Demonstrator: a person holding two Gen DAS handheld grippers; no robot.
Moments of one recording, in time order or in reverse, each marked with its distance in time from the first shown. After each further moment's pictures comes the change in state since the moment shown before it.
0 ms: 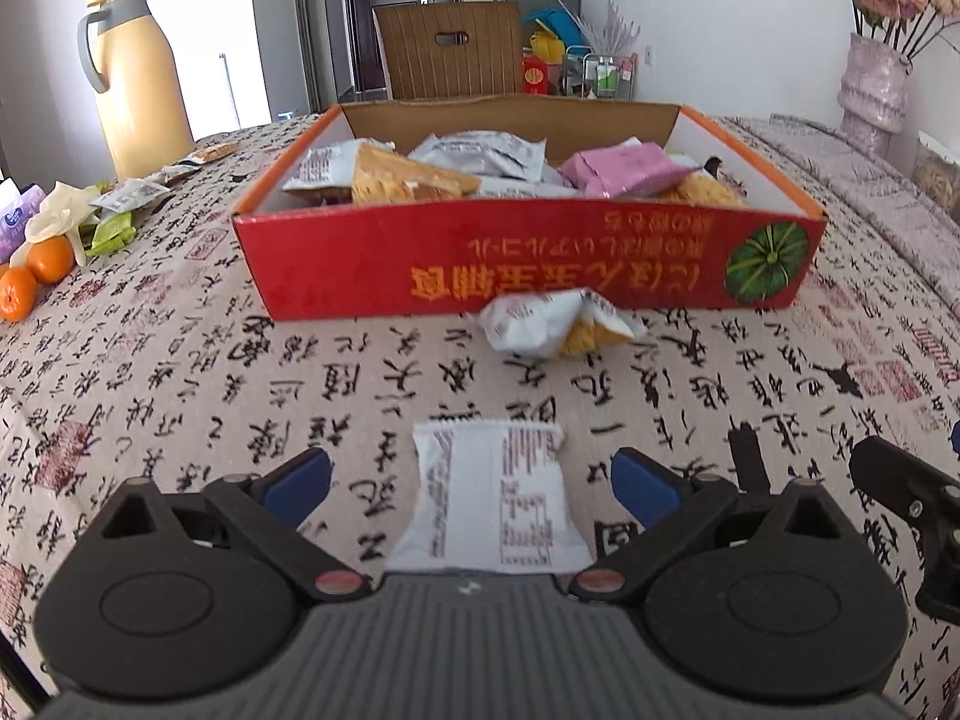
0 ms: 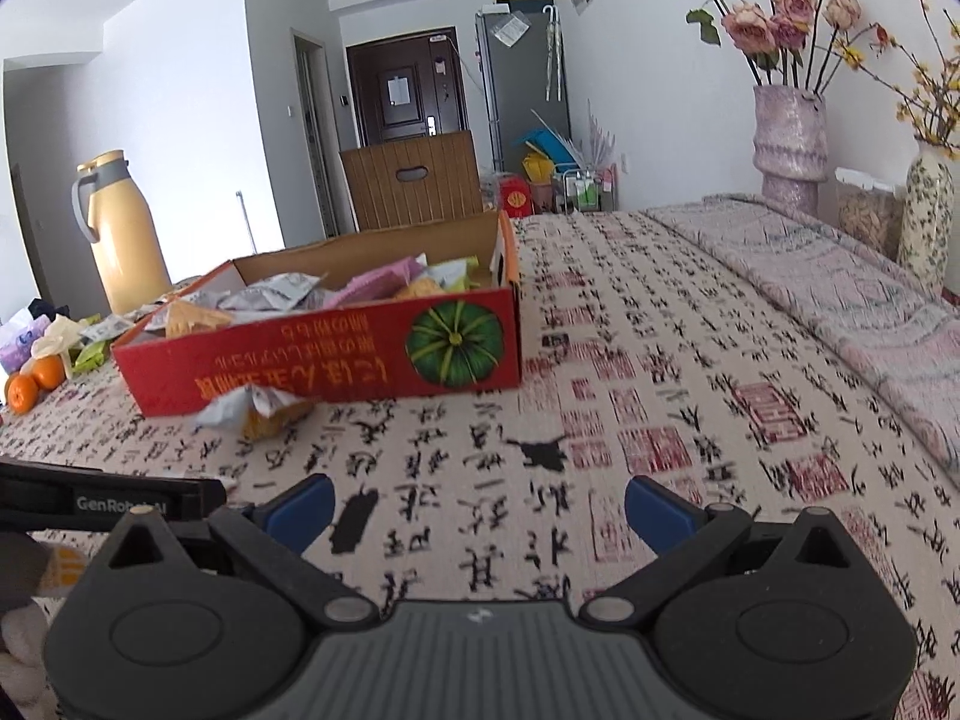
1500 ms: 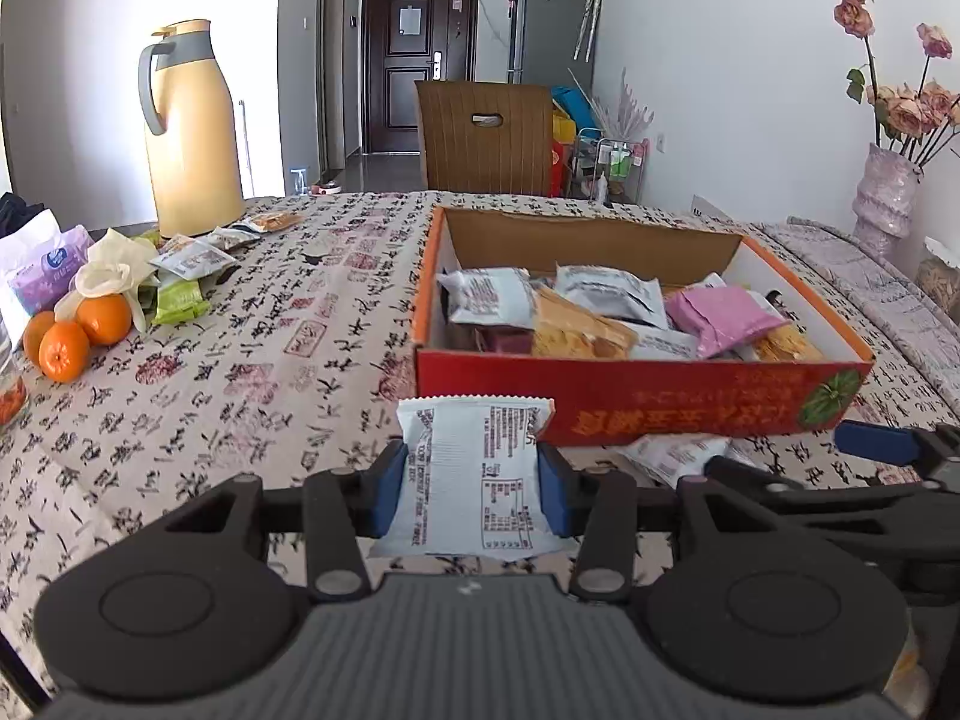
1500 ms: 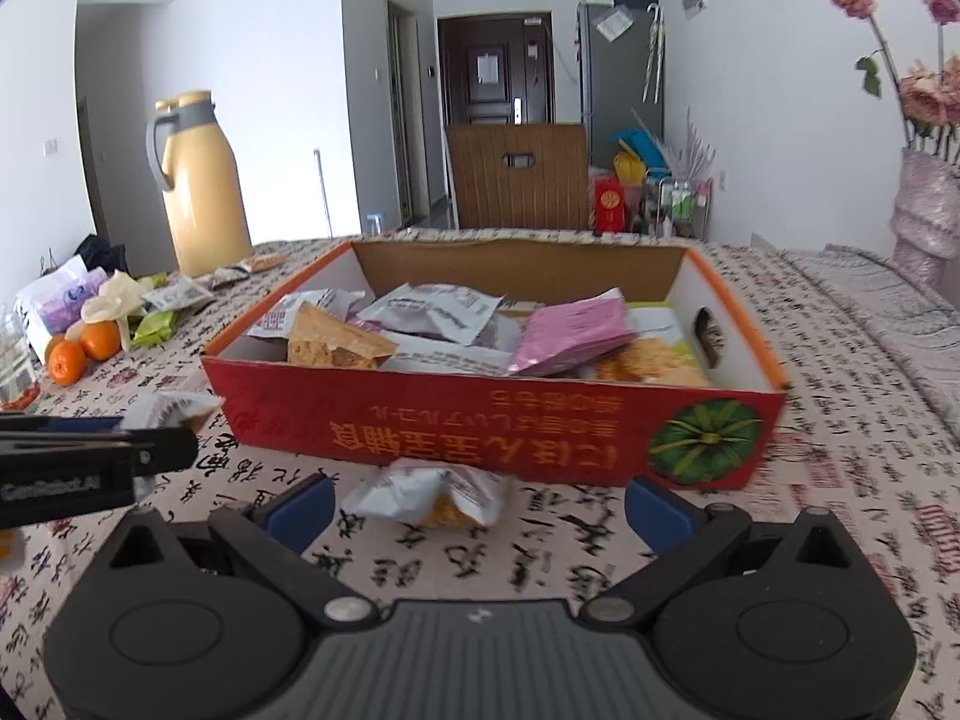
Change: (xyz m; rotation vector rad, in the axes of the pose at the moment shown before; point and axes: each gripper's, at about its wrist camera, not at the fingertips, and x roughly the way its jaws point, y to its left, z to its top) left arm -0.022 0.102 0.037 -0.059 -0.157 -0.044; right arm 0.063 0.117 0.051 -0.152 0.049 0.096
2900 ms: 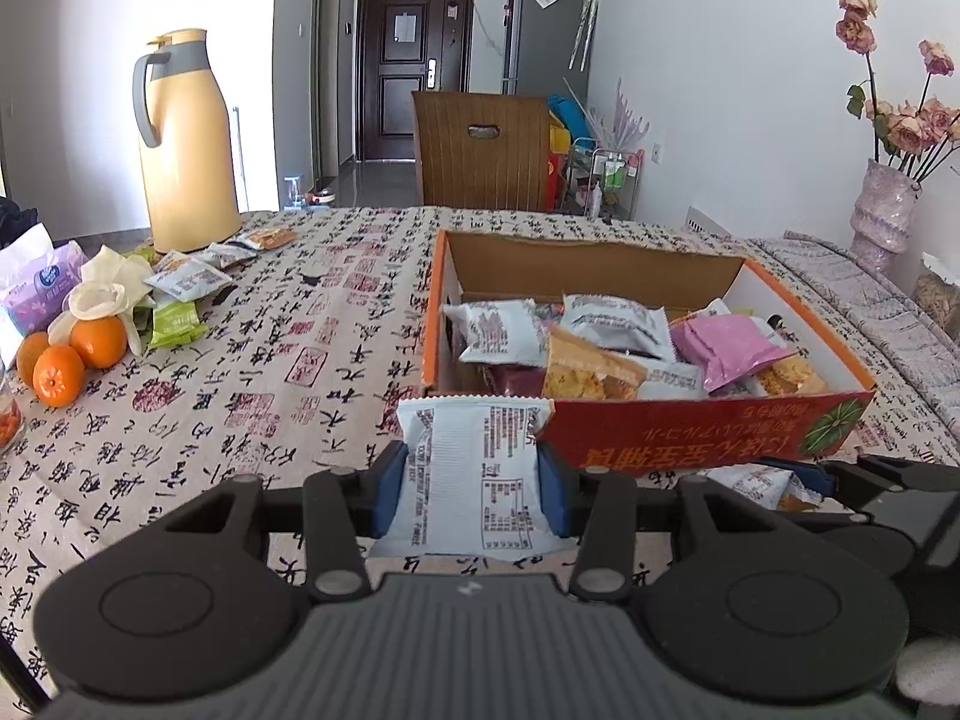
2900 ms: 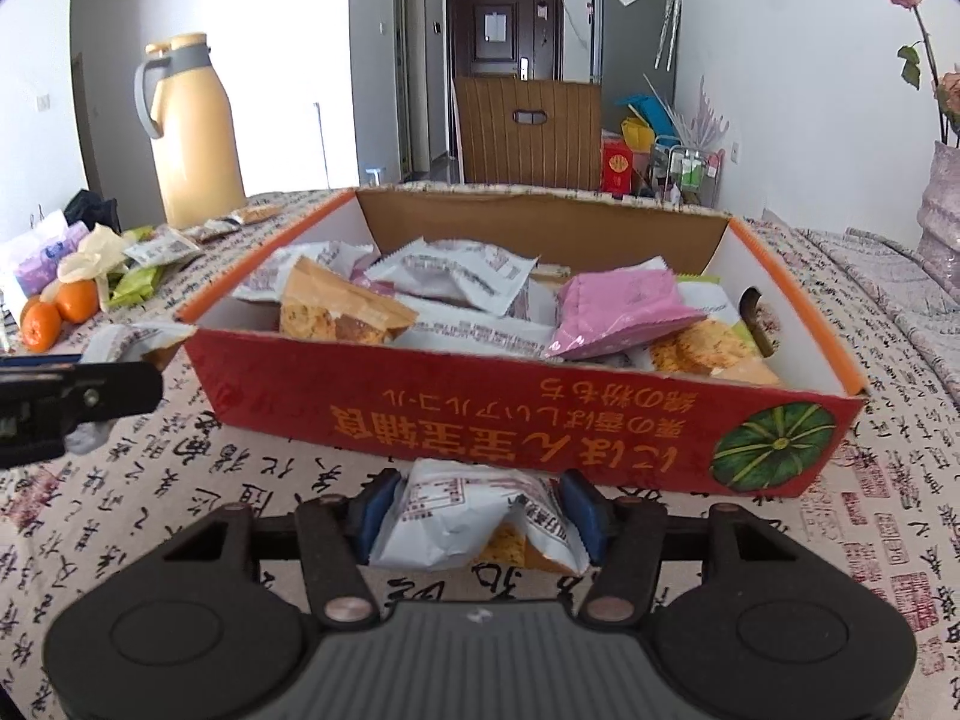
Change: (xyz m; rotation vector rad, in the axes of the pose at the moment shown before) left arm 0.002 0.005 0.015 -0.003 -0.020 -0.018; right arm 0.034 0.016 0.007 -0.031 0.072 -0.013
